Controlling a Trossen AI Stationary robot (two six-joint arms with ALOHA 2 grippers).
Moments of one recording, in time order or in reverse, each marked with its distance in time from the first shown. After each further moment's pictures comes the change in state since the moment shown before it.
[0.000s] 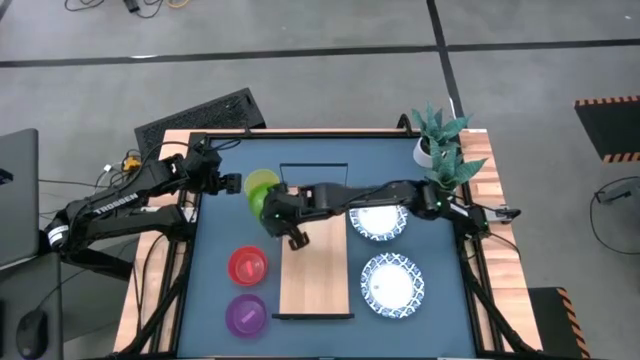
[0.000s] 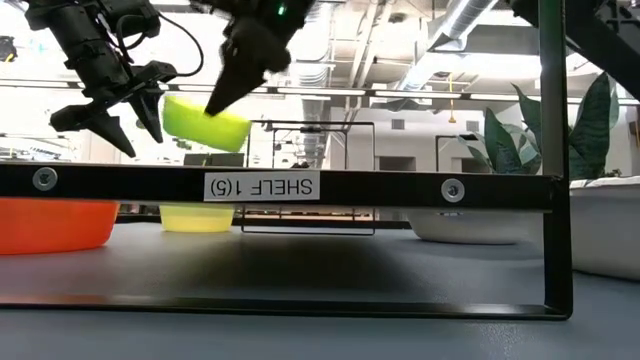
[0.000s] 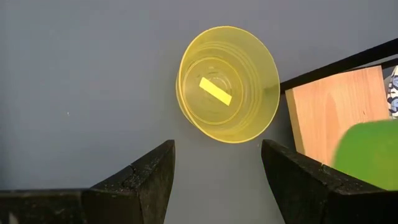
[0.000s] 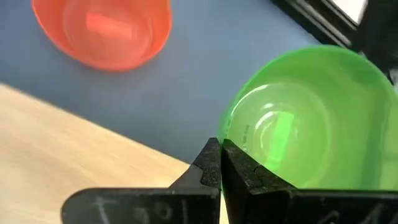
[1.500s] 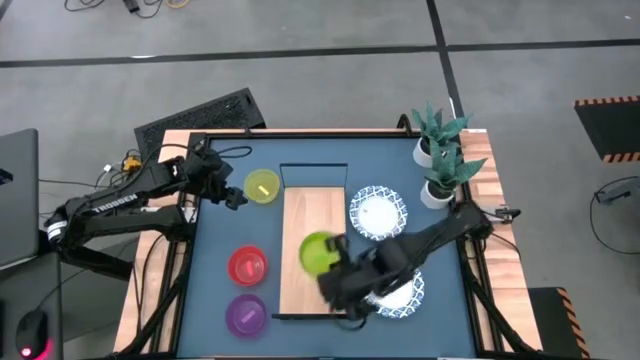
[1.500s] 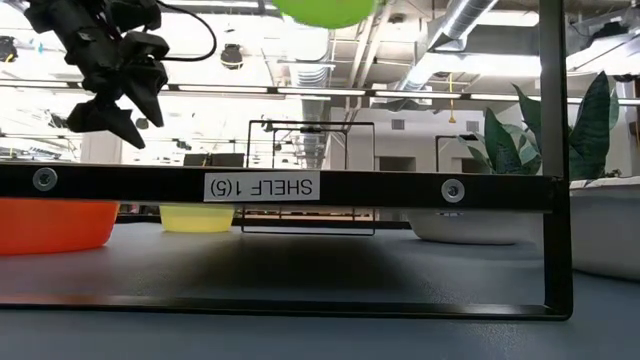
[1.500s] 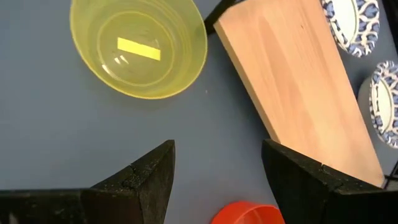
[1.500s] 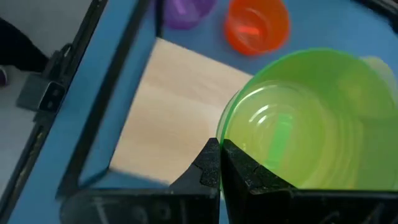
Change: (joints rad) left arm -0.089 0.000 0.000 0.034 0.226 0.186; right arm 0.443 -0.223 -0.002 -0.367 0.146 0.509
